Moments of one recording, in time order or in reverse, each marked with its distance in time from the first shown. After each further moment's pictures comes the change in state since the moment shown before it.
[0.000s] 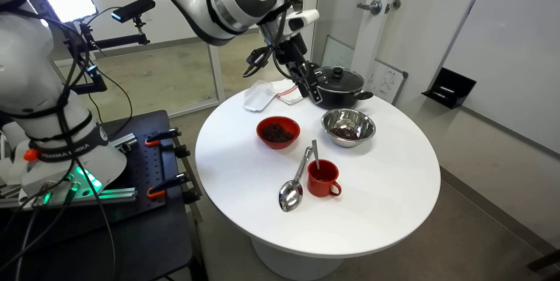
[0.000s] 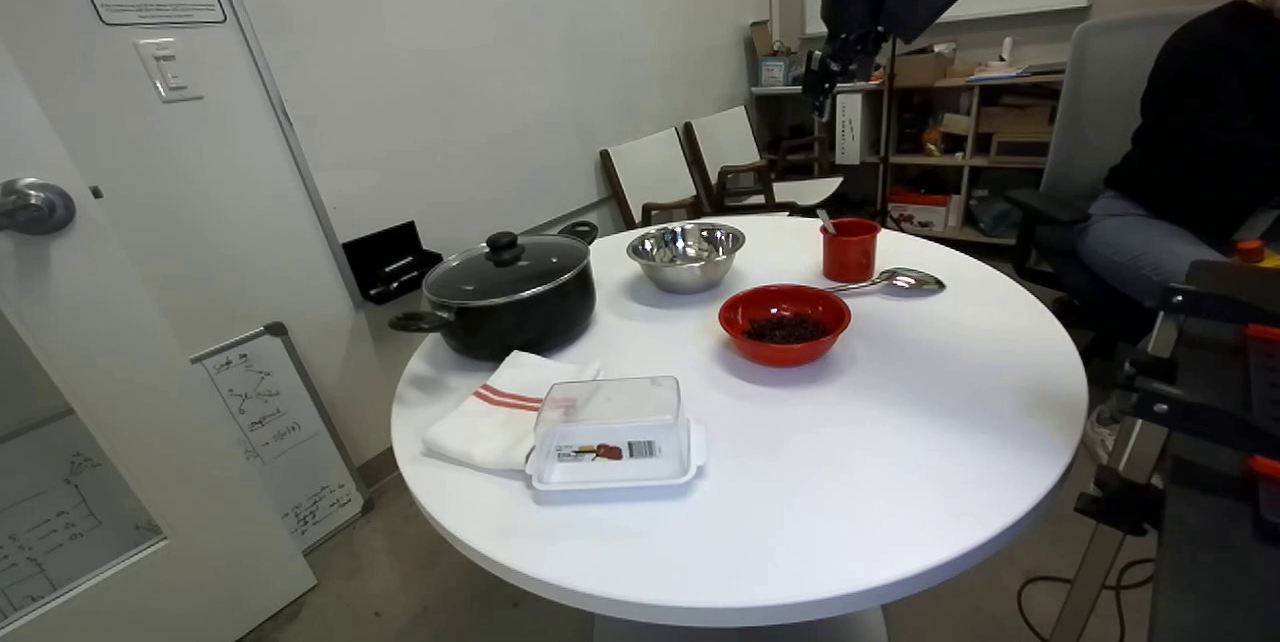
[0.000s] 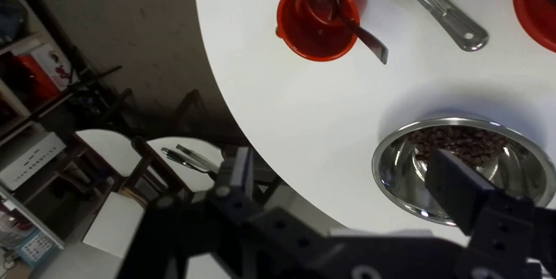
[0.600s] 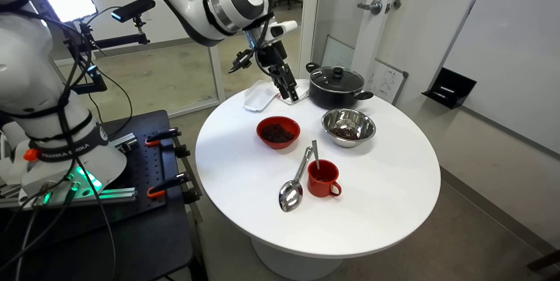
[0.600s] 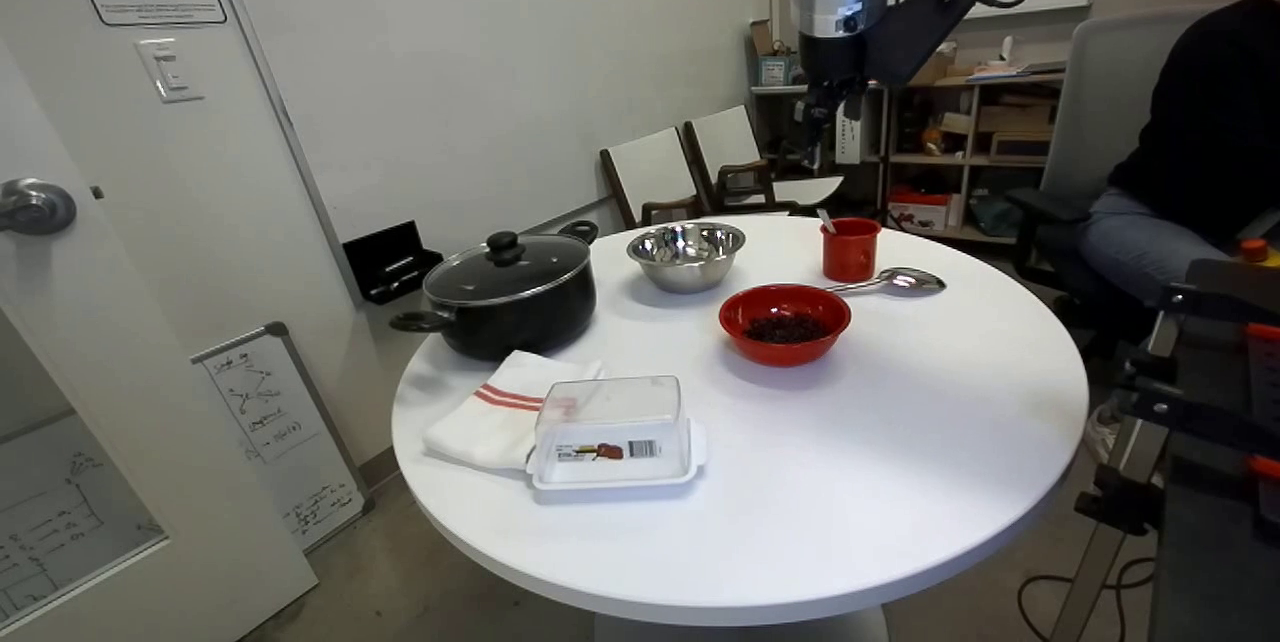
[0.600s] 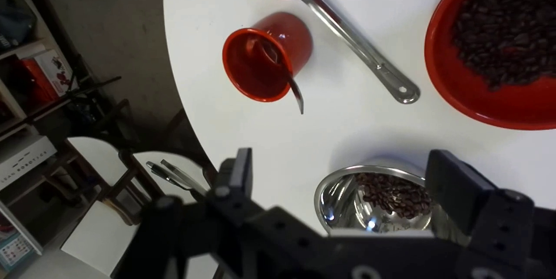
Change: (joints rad) arm 0.017 0.036 0.151 -0.034 -0.041 -0.115 0.134
